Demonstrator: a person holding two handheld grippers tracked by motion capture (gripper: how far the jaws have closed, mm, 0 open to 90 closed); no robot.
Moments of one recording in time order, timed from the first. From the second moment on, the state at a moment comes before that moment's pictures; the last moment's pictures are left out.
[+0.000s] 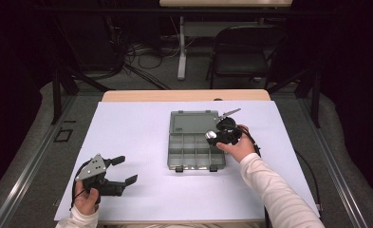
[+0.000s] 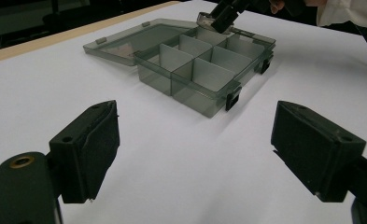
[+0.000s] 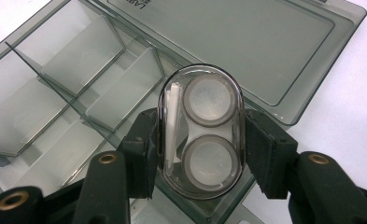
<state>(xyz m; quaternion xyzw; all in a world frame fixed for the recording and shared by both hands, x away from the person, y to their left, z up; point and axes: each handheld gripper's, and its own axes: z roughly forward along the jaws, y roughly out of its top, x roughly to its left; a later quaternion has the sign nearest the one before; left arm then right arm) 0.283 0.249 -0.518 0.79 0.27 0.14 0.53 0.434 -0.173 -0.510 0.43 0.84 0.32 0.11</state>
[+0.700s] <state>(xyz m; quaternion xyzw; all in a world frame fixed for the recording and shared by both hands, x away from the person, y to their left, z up) 0.285 0.247 -0.518 0.79 0.28 0.14 0.53 0.431 -0.180 -0.511 0.44 0.84 0.32 0.10</state>
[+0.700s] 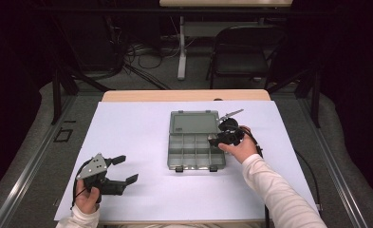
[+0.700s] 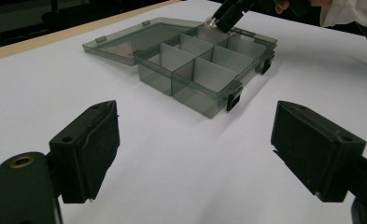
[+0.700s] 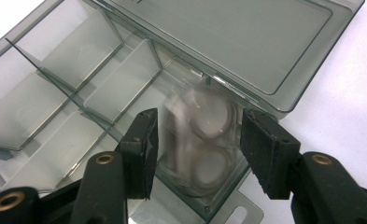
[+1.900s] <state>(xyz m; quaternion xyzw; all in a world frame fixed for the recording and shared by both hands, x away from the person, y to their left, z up) 0.286 0.247 -0.519 0.79 0.28 0.14 0.53 0.393 -0.164 -0.479 0.42 0.83 0.35 0.11</state>
